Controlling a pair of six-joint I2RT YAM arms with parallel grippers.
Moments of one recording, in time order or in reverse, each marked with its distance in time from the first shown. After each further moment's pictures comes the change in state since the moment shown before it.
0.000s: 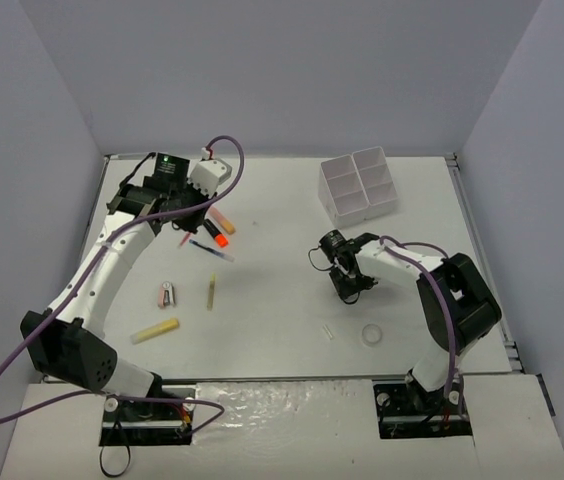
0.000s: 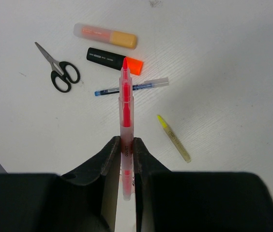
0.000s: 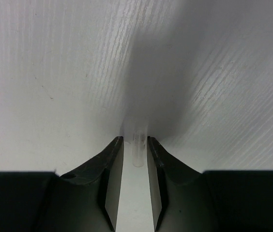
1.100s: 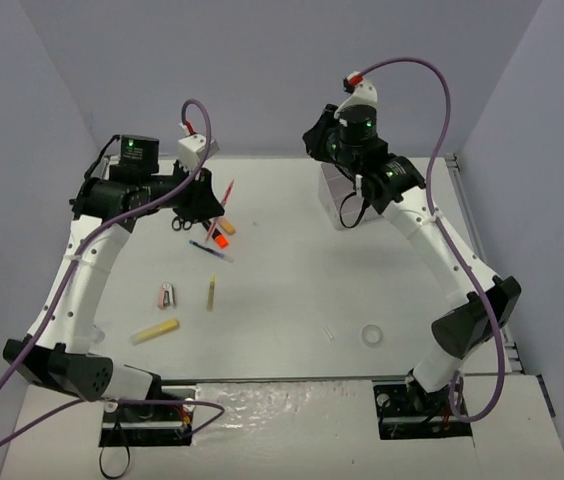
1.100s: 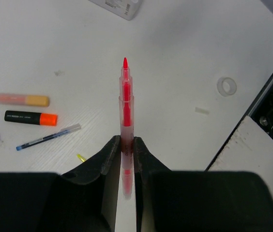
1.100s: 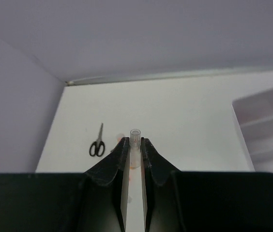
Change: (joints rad) left arm 0.056 -0.053 0.192 -0.083 0.523 -0.164; right arm -0.036 -0.027 0.855 0.325 -0.115 -1.265
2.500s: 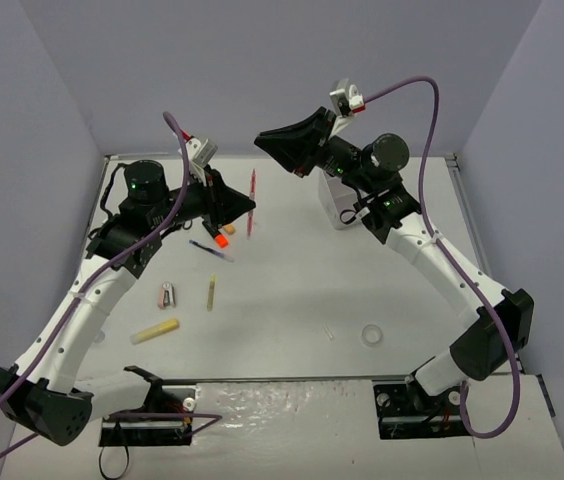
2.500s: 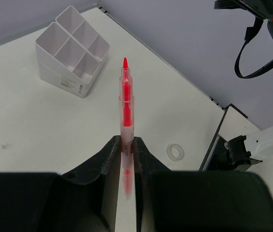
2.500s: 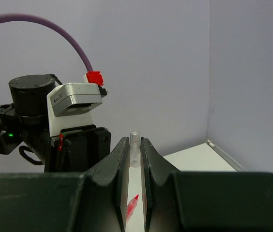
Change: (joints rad) left arm -0.135 -0.217 -0.386 0.678 0.006 -0.442; right arm 0.024 -0.156 -0.357 0.938 -0.813 -0.099
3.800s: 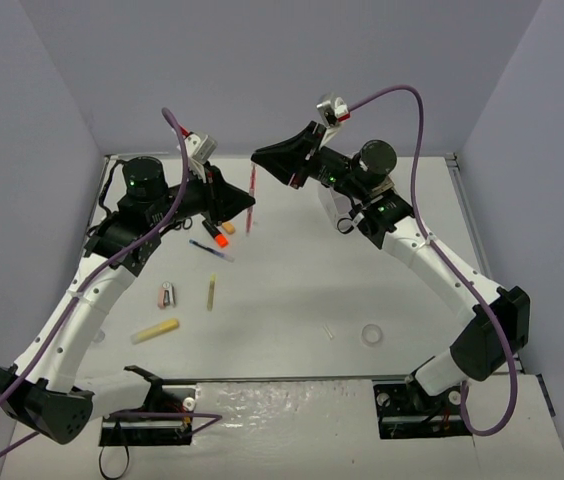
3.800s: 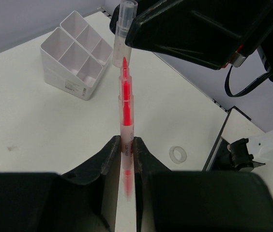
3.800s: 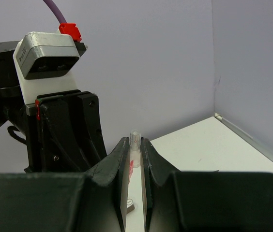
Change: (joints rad) left arm 0.000 0.008 0.037 -0.022 -0.017 0.011; right arm 0.018 -0.003 -0.071 -0.056 0.008 0.004
